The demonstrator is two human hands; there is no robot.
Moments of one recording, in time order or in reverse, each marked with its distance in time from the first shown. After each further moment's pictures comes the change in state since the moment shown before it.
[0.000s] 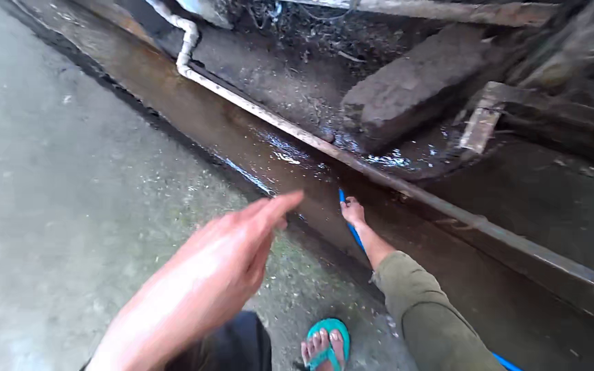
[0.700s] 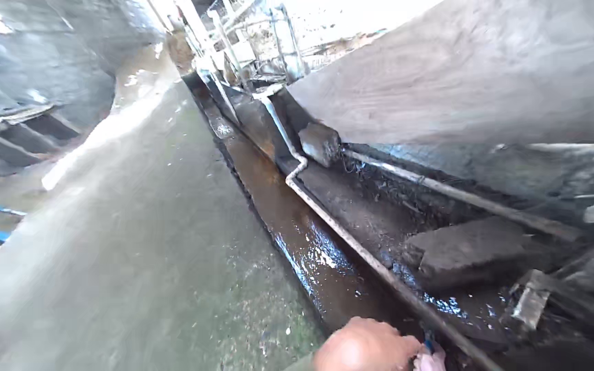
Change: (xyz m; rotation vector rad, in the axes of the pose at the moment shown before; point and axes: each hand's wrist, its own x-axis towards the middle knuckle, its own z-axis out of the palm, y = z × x) left_hand 0.042 0.059 -0.019 -0.065 -0.487 -0.017; right_hand -0.079 -0.018 -0.054 0.603 0.206 -0.021
